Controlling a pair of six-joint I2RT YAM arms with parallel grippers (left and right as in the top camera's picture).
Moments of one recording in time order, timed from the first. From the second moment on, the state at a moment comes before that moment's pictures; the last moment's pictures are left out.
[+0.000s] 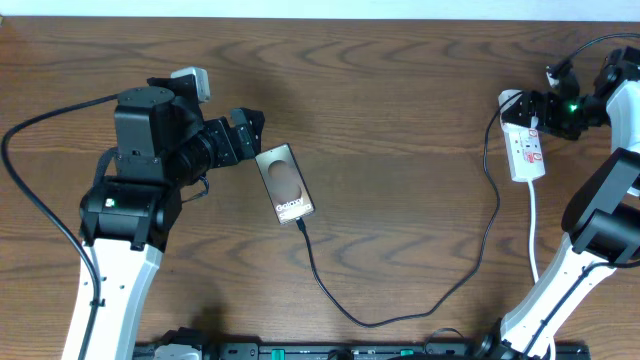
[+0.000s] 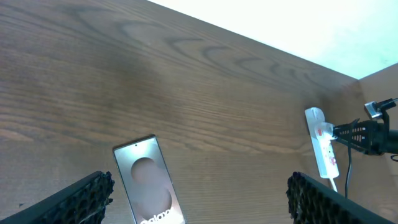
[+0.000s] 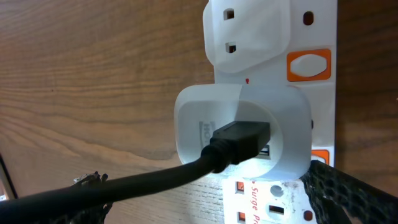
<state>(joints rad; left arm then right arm) -0.11 1.16 1.18 -0.66 0.31 -0.41 -0.43 2.28 1.93 -1.10 -0.53 -0.31</state>
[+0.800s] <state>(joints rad) -0.11 1.18 1.18 -0.69 0.30 -0.41 -0.43 2.34 1.96 -1.10 -0.56 -0.30</state>
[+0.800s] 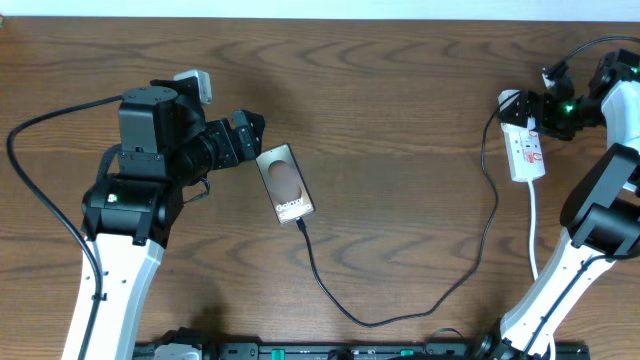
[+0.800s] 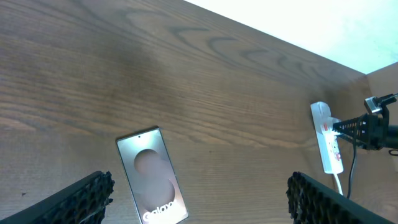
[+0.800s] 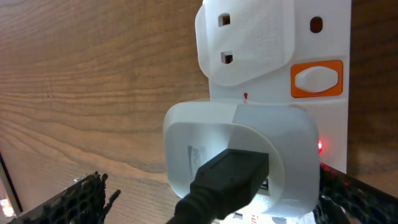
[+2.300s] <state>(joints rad) -0.11 1.18 1.18 -0.71 0.30 -0.41 -0.45 1.78 1.95 -1.55 -0.31 0.06</state>
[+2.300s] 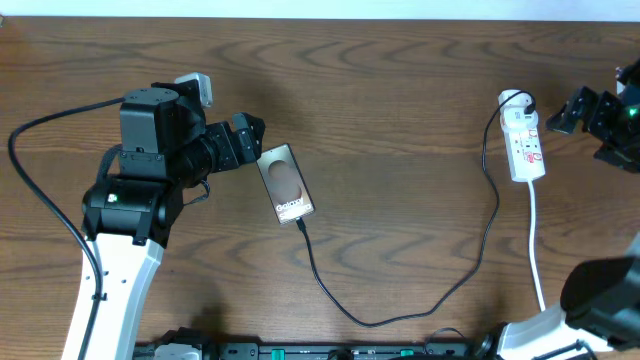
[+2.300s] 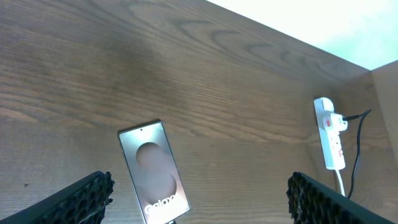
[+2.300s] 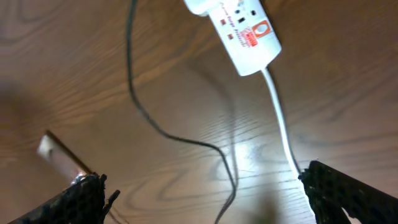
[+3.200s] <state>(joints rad) -0.11 1.18 1.18 -0.78 0.30 -0.41 -0.45 1.75 1.95 -1.55 -0.32 0.10</state>
